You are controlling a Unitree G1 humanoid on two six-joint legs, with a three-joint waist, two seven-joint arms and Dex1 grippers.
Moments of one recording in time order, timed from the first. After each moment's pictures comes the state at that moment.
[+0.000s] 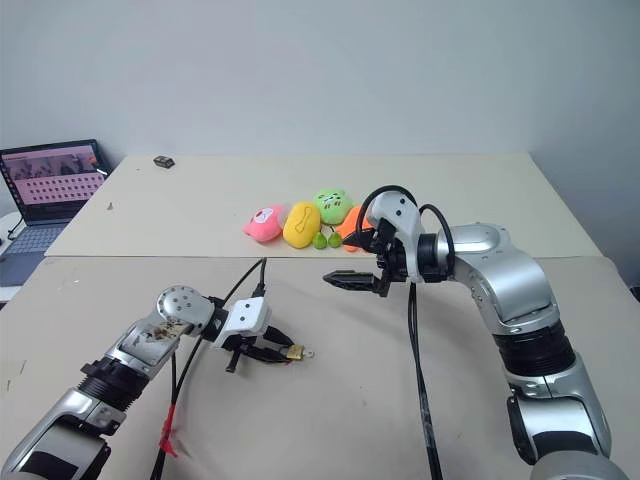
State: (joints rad) left arm -0.46 0.60 -0.40 0.20 -0.08 0.06 -1.36; right arm -0.67 -0.66 0.14 -0.23 0.41 0.81 1.00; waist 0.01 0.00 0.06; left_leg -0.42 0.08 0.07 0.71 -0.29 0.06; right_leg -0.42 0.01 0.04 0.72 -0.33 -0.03
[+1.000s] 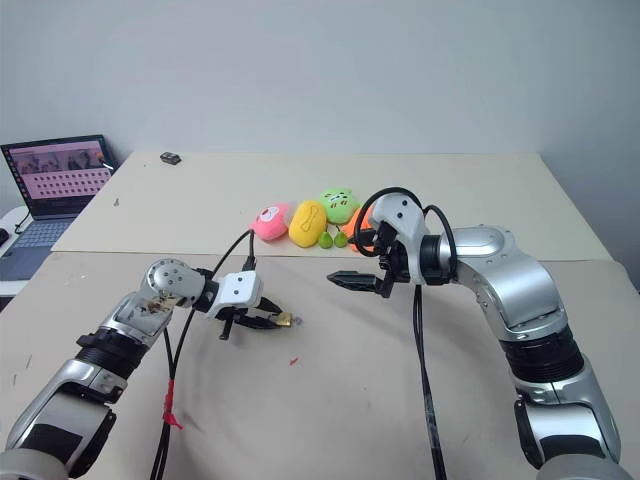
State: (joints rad) left arm -0.61 0.62 -0.37 0.39 0.00 -0.09 -1.36; right arm -0.64 -0.68 0.14 -0.29 0.42 0.83 0.95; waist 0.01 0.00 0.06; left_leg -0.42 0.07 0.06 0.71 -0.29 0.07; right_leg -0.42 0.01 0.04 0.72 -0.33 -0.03
